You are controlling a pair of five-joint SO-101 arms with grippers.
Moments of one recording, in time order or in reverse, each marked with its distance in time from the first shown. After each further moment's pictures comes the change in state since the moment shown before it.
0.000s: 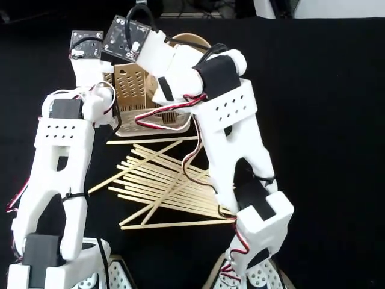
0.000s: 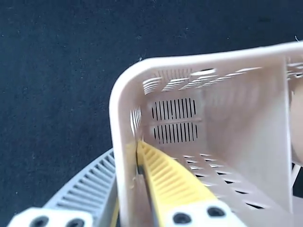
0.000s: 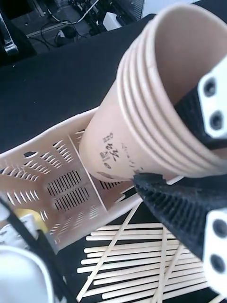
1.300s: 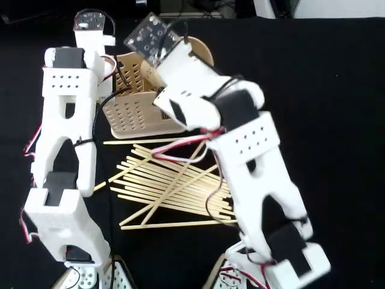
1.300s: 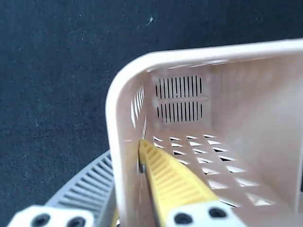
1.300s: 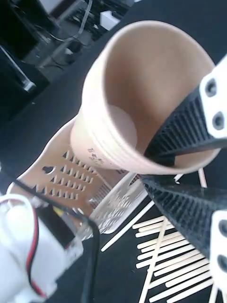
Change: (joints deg) left arm -1.1 24.7 -44.9 31.8 2.1; right arm -0.3 -23.6 36.0 -21.4 -15.9
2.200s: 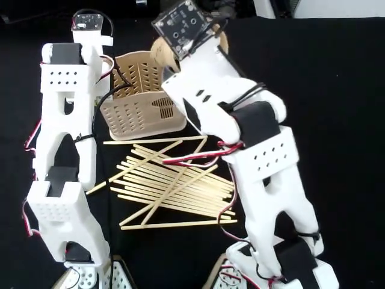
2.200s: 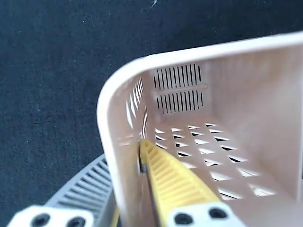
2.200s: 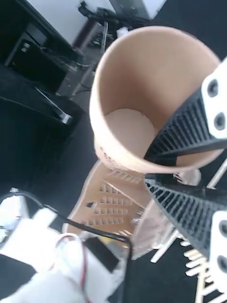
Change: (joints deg) left arm -1.2 7.3 -10.5 9.8 -0.1; right arm 1.4 -10.8 7.8 -9.8 -8.2
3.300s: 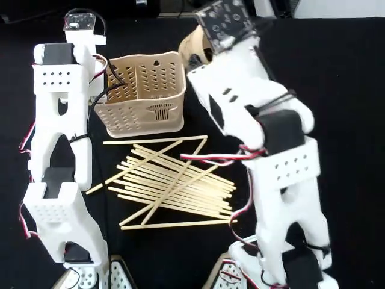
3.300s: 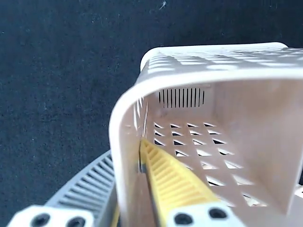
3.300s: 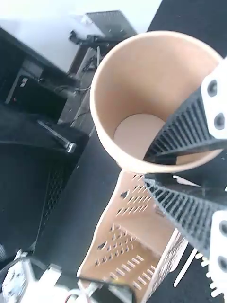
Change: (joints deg) left arm -1.8 -0.4 0.1 0.1 -0.6; right arm 5.7 -4.2 0.2 -2.4 -2.7
